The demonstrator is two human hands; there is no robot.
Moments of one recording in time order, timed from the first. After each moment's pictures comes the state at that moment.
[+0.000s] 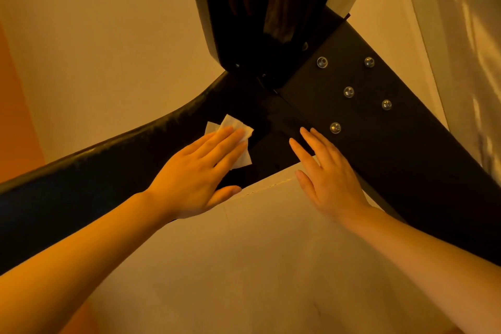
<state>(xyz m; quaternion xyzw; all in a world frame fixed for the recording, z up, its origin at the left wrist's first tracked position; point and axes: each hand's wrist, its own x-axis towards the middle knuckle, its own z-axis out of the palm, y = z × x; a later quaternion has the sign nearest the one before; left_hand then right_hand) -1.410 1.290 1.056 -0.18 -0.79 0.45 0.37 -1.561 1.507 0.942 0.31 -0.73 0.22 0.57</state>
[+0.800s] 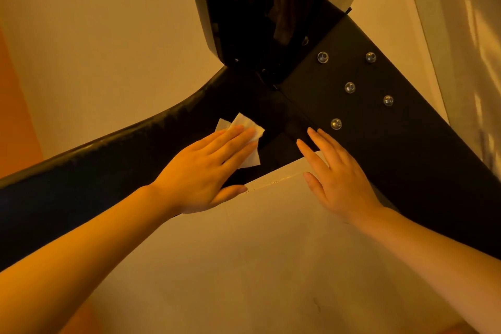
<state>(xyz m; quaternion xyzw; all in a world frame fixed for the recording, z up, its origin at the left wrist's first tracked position) -1.419 1.296 1.055 -0.19 -0.80 0.46 0.34 -1.569 1.519 0.931 0.31 -0.74 0.20 0.57</state>
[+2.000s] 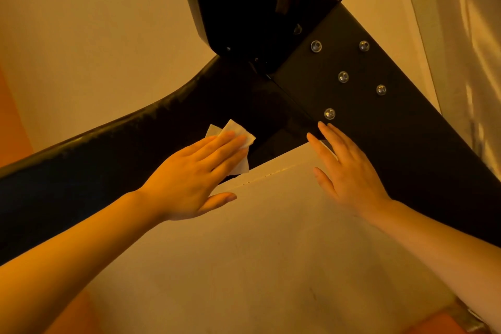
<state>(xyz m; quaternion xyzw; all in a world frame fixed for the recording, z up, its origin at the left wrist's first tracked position) -1.409 1.287 1.040 -0.22 -0.79 0.47 0.32 -1.574 1.539 0.915 0.28 -0.76 0.17 0.56</state>
